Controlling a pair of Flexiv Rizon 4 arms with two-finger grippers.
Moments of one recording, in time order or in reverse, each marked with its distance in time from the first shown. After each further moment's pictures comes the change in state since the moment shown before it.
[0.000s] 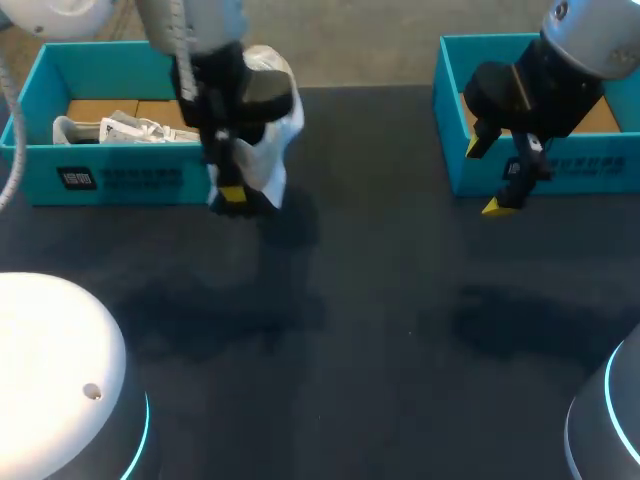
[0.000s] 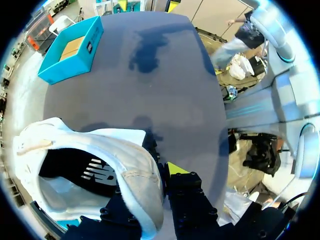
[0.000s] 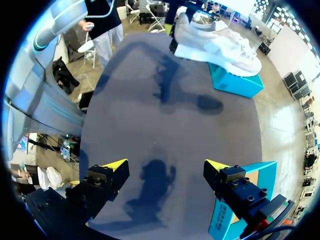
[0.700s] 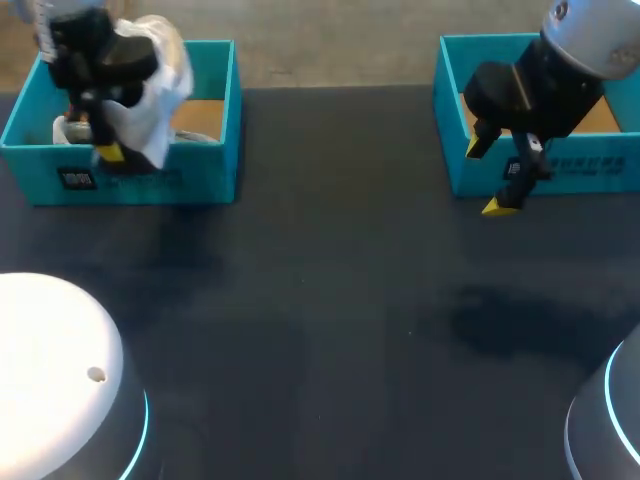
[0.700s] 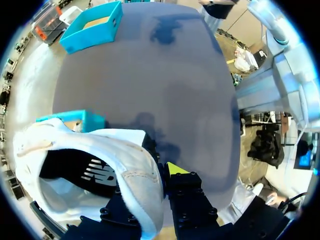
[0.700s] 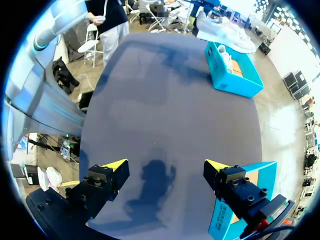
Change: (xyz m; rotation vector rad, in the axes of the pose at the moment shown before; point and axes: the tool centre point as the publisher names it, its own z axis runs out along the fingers) left arm -0.066 0.168 -0.023 -0.034 -0.020 -0.031; right arm 0.000 0.000 0.000 0.000 0.000 0.000
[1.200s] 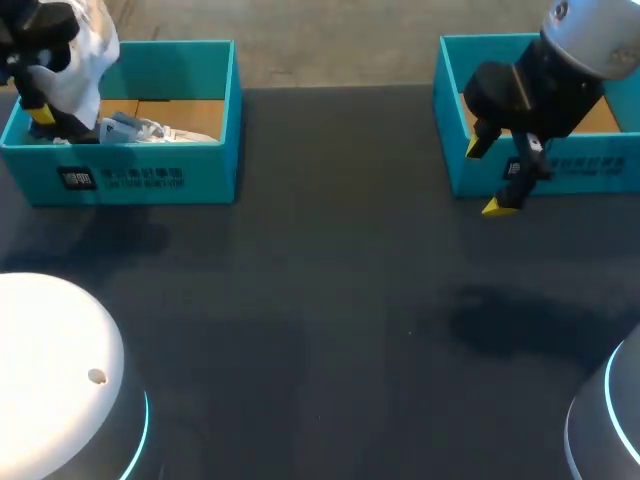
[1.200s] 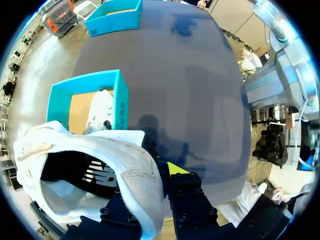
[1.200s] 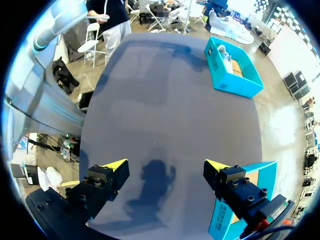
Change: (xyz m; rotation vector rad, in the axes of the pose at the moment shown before) left arm -0.071 0.103 -0.014 0.012 -0.050 -0.052; right arm 0.000 0.000 0.000 0.000 0.000 0.000
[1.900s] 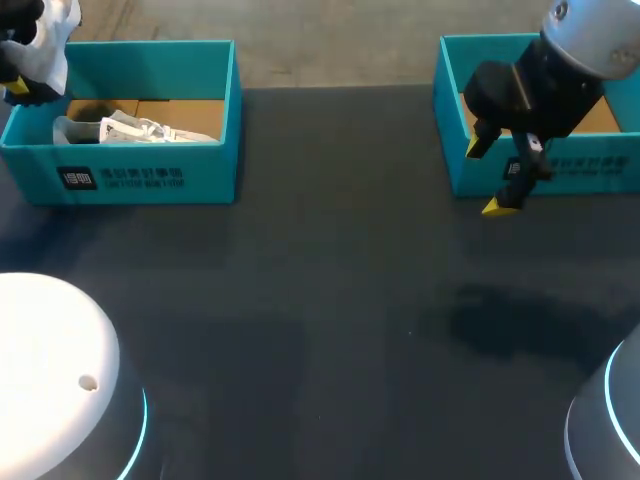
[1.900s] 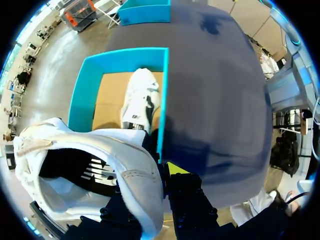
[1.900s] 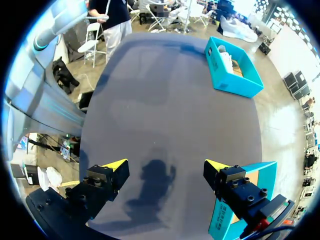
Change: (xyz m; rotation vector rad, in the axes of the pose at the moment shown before) left arm -0.095 0.065 0.005 0.012 -0.139 -0.085; right arm 0.000 0.000 0.000 0.000 0.000 0.000
